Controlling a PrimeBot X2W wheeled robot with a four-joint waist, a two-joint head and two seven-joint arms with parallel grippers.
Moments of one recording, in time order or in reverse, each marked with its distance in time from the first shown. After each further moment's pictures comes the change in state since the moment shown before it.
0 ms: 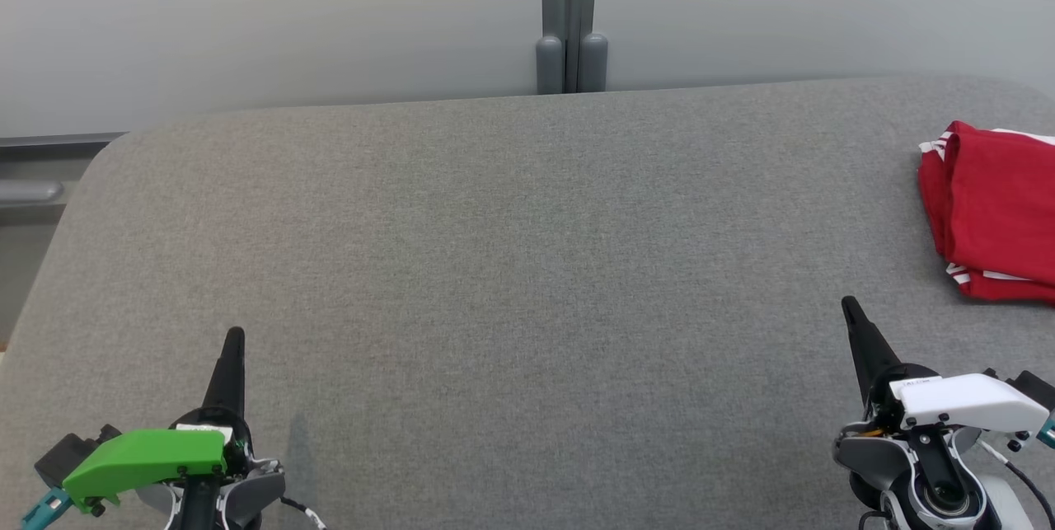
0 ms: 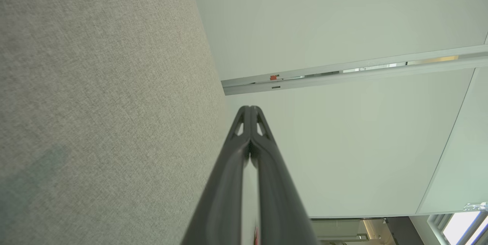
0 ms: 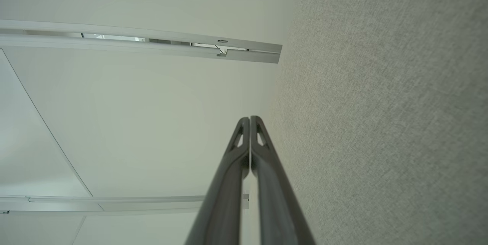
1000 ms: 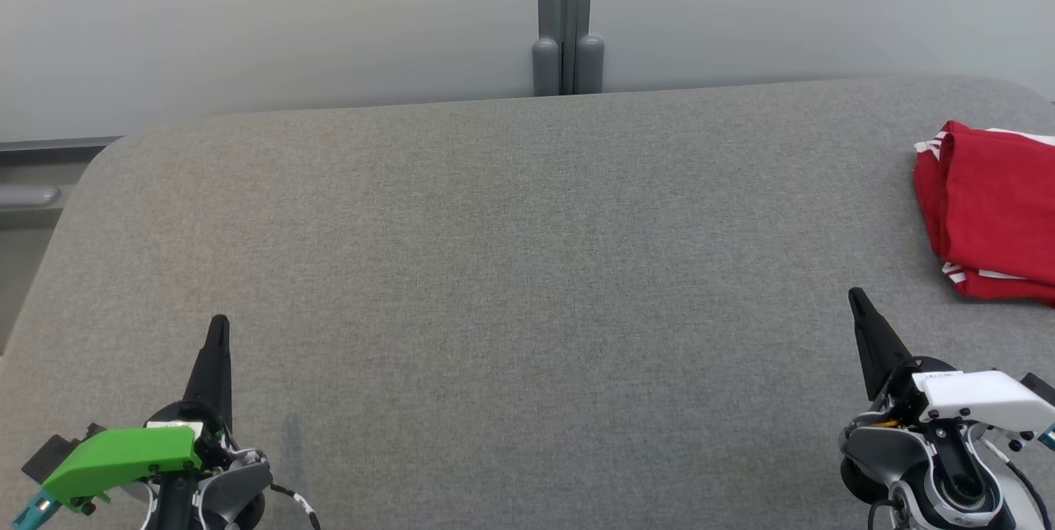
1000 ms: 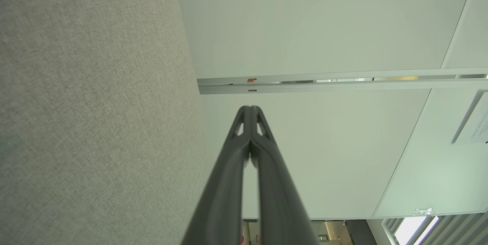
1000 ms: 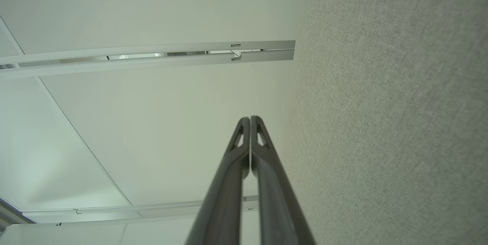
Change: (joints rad) left arm -0.010 0.000 0.037 -0.013 -0.135 -0.024 0.040; right arm -0.007 0.002 -0.029 -0.009 0.143 0.000 0.044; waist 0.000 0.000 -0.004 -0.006
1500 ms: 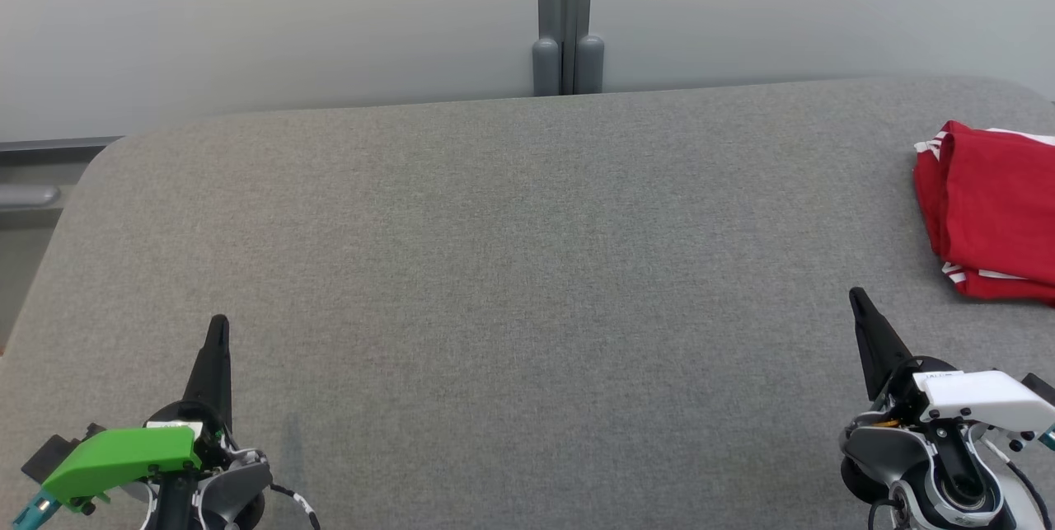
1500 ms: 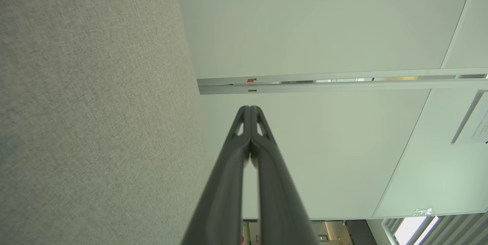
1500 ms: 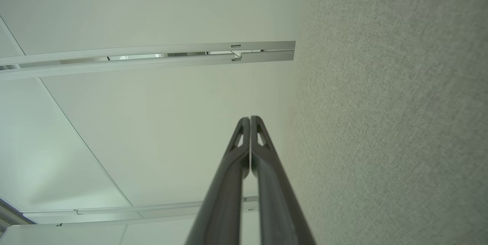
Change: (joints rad) left arm 0.000 0.000 0.000 0.000 0.000 0.000 0.000; right arm 0.000 0.001 -0.003 0.000 0.000 0.000 0.001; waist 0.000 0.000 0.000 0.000
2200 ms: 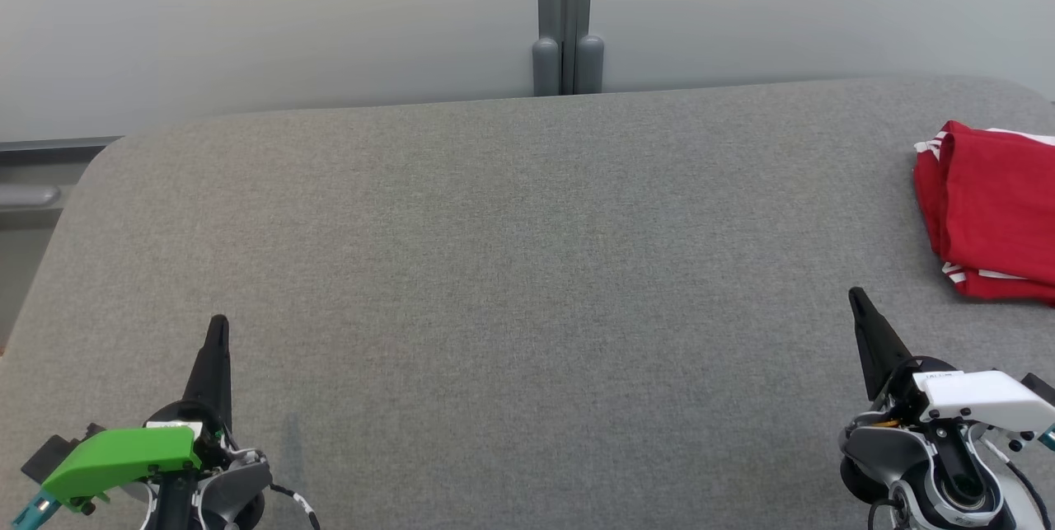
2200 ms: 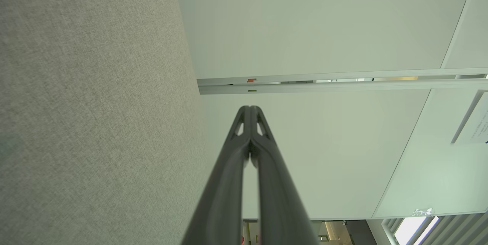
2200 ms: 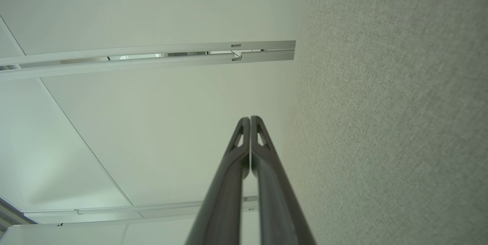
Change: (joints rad) left arm 0.000 0.000 0.001 0.000 0.000 0.000 0.000; right arm 0.000 0.002 -0.002 0.000 0.000 0.000 0.004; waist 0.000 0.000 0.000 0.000
